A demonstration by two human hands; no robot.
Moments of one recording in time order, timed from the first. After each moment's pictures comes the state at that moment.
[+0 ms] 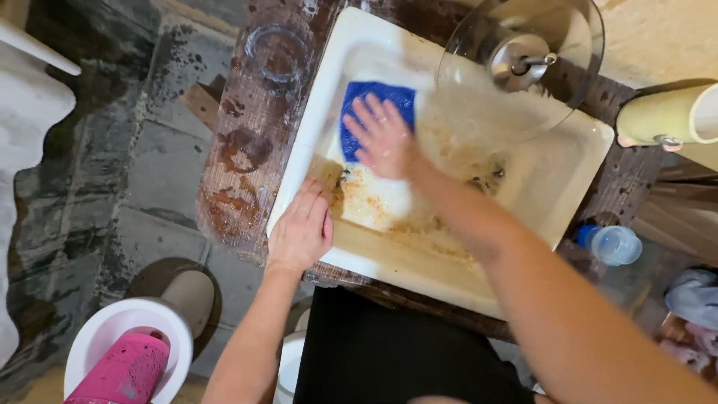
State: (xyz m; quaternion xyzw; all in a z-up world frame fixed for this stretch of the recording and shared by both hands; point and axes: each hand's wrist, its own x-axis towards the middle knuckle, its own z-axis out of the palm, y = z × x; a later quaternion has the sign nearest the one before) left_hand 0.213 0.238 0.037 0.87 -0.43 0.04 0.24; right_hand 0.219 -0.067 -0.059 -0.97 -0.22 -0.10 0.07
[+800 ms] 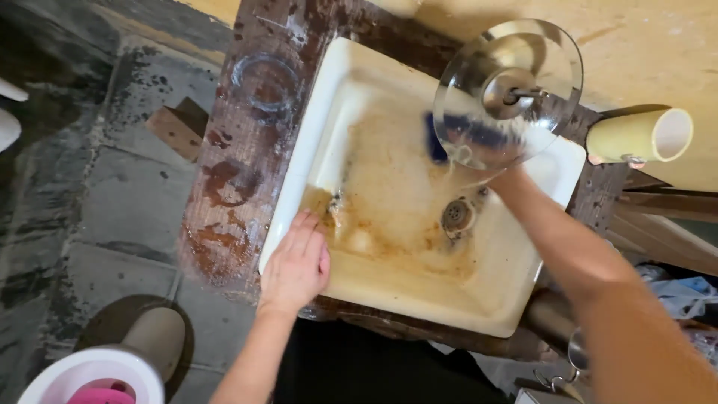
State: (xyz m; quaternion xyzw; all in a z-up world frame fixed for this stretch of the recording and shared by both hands) left_hand 0.212 0.236 0.047 0.85 -0.43 0.06 0.28; right_hand 0.144 -0.228 -0.040 -0.99 -0.01 0.11 0.13
